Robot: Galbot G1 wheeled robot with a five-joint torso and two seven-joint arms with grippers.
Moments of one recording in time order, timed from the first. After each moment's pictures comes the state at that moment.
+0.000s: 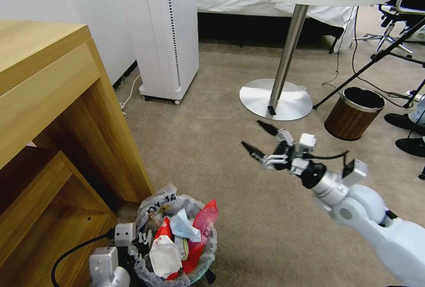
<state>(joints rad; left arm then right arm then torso) 1.82 -0.93 -0.35 -2.43 -0.69 0.45 -0.67 -1.19 0.67 0.32 2.01 1.03 0.24 -0.49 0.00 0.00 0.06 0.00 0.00</state>
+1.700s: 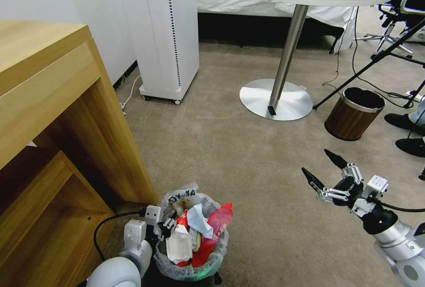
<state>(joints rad) 1.30 -0.66 0.05 -2.25 -0.95 0.35 -0.74 -1.74 0.88 0.84 2.03 0.89 0.31 -0.62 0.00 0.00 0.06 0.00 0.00</state>
